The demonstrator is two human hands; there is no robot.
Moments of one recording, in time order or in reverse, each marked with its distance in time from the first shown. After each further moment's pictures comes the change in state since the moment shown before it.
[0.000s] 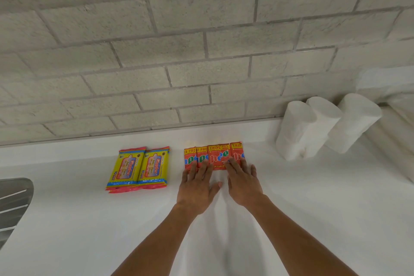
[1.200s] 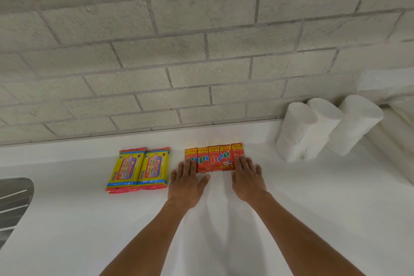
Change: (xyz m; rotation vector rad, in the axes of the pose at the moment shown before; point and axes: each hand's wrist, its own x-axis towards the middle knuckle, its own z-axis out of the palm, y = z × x) left_hand 0.009 -0.024 -0.006 -0.095 -0.078 -0.212; right_hand 0.006 0.008 -0.009 0.036 -0.021 0.124
